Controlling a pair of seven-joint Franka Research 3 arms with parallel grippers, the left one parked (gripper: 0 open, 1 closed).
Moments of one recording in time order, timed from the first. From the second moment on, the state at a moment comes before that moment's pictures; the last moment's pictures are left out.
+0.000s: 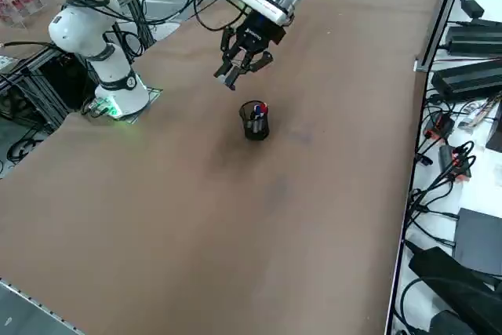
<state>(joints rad) 0.15 0.40 0.08 -1.61 -0.76 1.31 1.95</state>
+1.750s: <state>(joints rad) 0.36 0.65 0.08 -1.58 -0.85 1.21 2.44</state>
